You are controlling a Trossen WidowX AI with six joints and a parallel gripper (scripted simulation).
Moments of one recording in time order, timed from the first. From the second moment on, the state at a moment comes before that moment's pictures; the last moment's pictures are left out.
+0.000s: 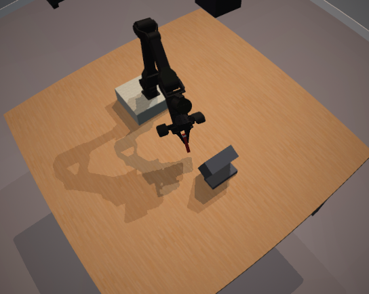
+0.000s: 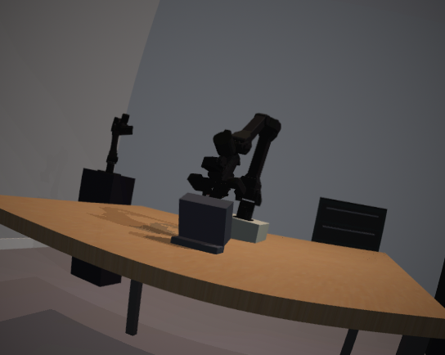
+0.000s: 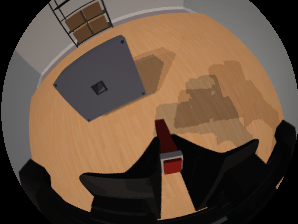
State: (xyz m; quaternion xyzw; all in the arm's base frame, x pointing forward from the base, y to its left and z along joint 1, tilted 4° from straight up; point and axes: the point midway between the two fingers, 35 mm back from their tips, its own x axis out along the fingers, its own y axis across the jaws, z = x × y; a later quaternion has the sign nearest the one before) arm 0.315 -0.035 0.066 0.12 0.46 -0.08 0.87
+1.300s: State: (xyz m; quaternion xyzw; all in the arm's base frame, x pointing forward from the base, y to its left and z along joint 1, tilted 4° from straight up) arm 0.309 -0.014 0.068 0.08 0.38 -0.04 0.92
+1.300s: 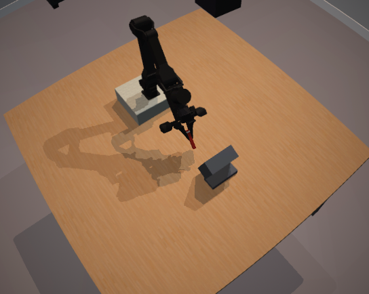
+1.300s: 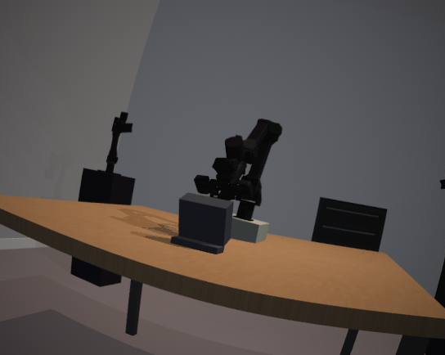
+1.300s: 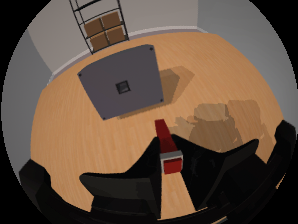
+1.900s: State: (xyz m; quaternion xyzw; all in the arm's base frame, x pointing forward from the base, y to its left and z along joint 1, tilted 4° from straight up) arm 0.304 -0.004 0.071 0.06 0.34 -0.02 0.94
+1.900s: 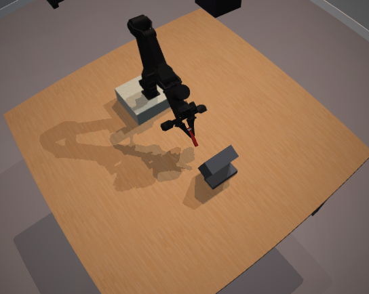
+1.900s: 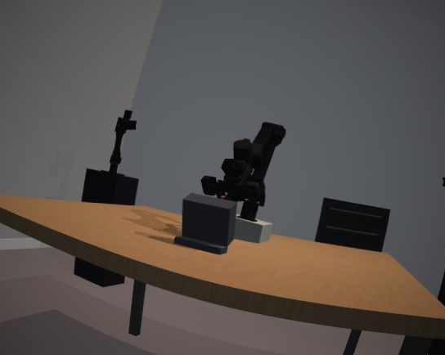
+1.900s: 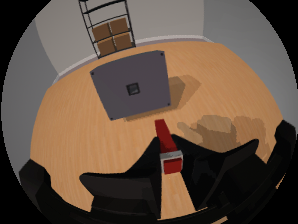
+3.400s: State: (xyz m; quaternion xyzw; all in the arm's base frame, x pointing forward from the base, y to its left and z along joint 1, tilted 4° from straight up) arm 0.297 0.013 0.076 0.04 0.26 0.01 0.97
